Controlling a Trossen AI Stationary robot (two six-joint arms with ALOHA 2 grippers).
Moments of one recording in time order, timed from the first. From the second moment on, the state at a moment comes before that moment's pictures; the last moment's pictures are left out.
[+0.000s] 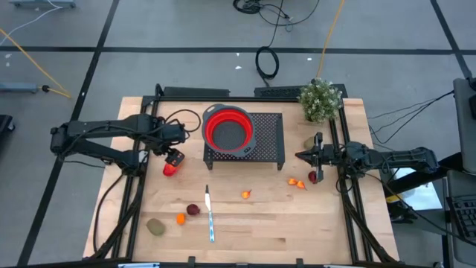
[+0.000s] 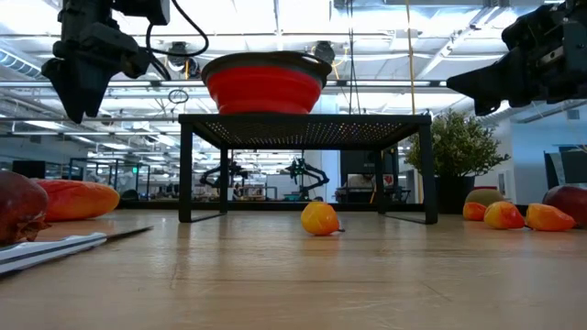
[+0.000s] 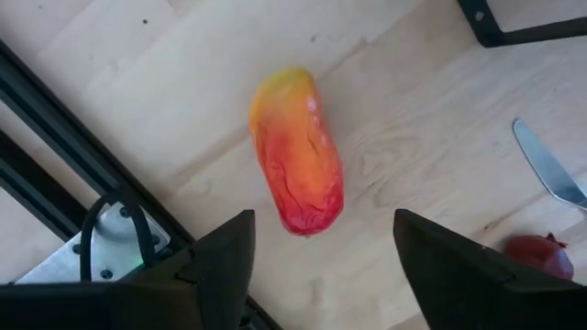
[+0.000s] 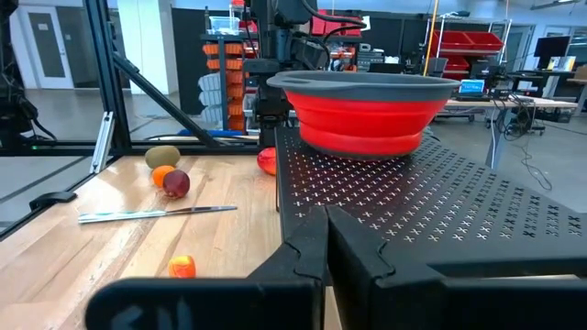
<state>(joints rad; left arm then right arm) 0.17 1.14 1.00 -1.38 0.02 -0.77 0.01 0.18 0.02 0.19 0.08 -0.02</state>
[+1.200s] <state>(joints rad) 0.17 1.14 0.81 -1.24 0.02 -0.83 0.01 0.18 0.02 0.19 0.08 -0.01</state>
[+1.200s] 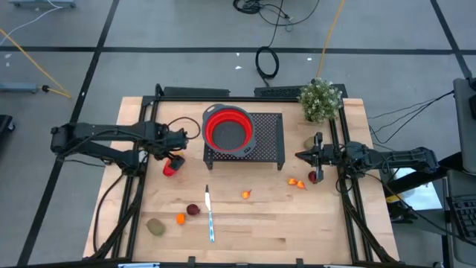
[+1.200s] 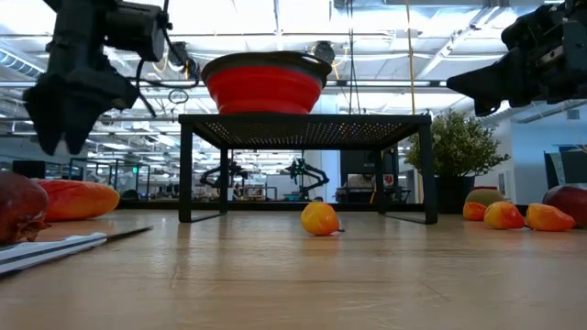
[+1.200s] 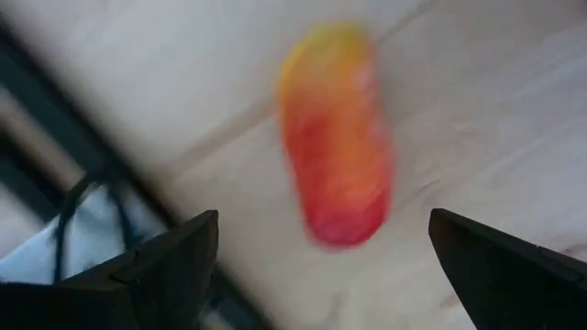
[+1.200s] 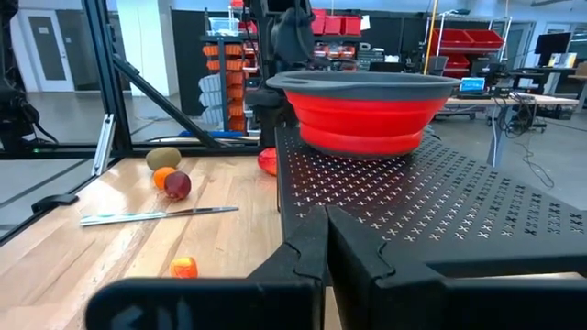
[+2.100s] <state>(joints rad) 0.17 1.15 0.66 -1.06 0.00 -0.97 0.01 0.18 0.02 0.19 0.08 0.00</state>
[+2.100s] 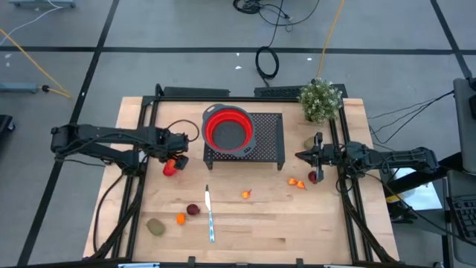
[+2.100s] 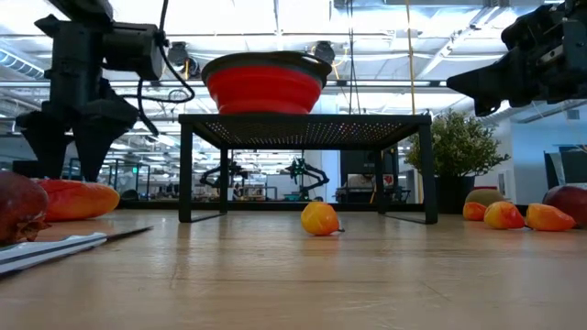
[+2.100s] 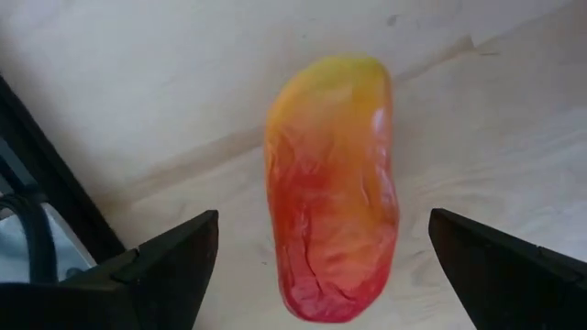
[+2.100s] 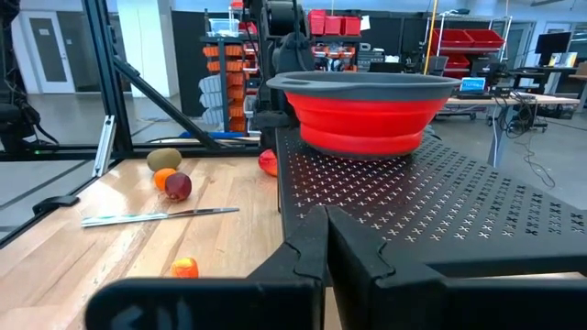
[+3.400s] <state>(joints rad) 0.17 1.14 0.48 -0.87 0.04 -1.09 0.01 0.18 0.02 0.19 0.08 0.02</state>
